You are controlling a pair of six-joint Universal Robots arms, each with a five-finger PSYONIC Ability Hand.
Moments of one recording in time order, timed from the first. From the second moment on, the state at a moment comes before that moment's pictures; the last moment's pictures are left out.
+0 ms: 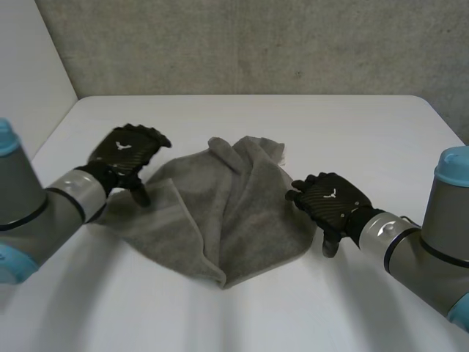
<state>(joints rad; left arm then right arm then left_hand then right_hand) 4.47 -1.96 -1.59 3.32 -1.19 3.52 1.92 -1.22 1.70 -0.04 1.21 2.57 0.26 0.26 0.23 0.23 0.06 0.25 0.25 0.22 0.25 0.06</state>
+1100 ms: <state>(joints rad) 4.43 -2.22 -1.32 3.01 -1.27 3.95 1.93 -1.16 1.71 -0.07 1.22 2.56 1.03 1.03 0.23 0.23 0.86 0.25 0.25 0.22 0.25 0.06</state>
